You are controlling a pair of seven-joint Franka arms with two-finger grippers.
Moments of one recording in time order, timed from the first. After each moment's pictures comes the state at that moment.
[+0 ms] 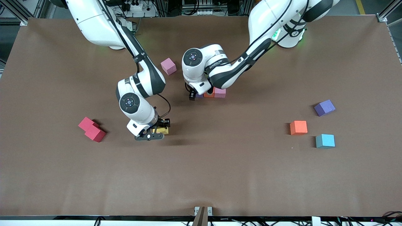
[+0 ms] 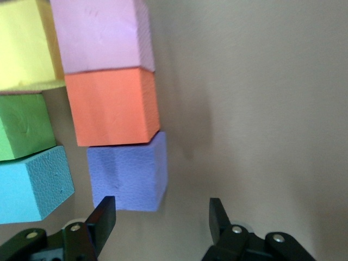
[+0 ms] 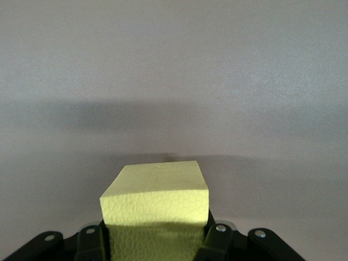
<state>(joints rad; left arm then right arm) -0.41 0.74 -0.63 -1.58 0.36 2.17 -2.53 0.50 0.58 -0.04 -1.72 0.14 2.32 0.33</state>
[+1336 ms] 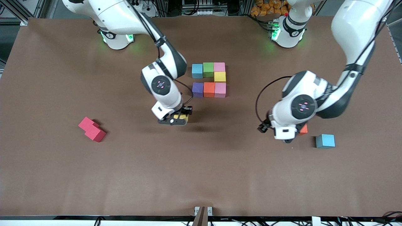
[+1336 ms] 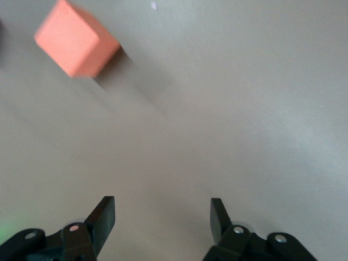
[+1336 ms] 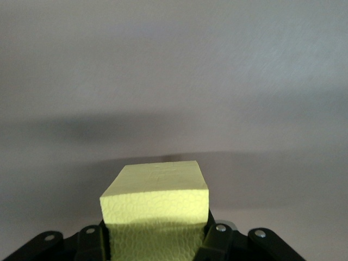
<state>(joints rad) 0.30 0.62 -0.79 -1.58 0.36 1.82 -1.27 0.71 0.58 -0.04 -1.72 0.14 2.31 0.67</state>
